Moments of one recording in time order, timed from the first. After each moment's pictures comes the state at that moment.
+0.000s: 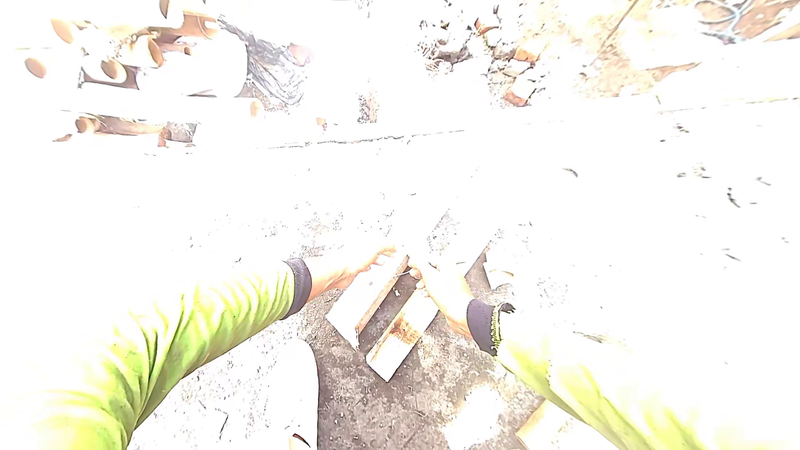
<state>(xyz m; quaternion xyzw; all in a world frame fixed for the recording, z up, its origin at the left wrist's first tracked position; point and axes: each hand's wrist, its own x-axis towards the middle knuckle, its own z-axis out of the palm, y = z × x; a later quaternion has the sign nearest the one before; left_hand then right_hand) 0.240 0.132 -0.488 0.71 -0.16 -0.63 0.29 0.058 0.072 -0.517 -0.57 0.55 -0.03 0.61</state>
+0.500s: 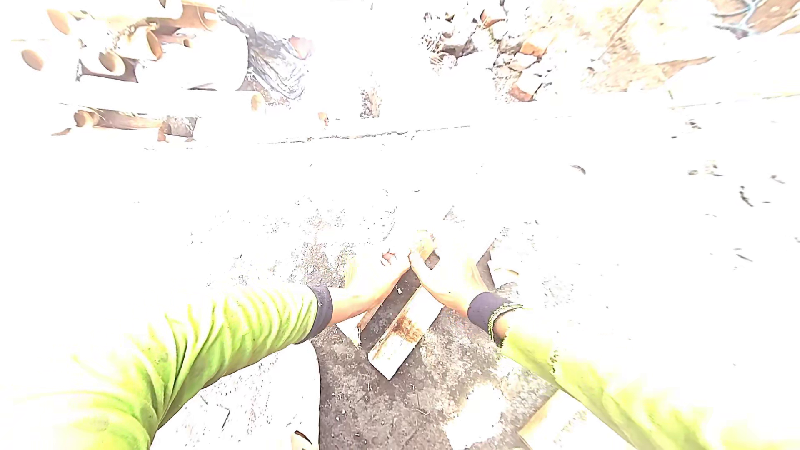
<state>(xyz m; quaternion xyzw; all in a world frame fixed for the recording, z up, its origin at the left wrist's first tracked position) 0.197 0.174 -0.507 0.79 -0.35 -0.39 0.32 0.056 0.052 -0.527 -0.87 0.38 -0.11 0.31</state>
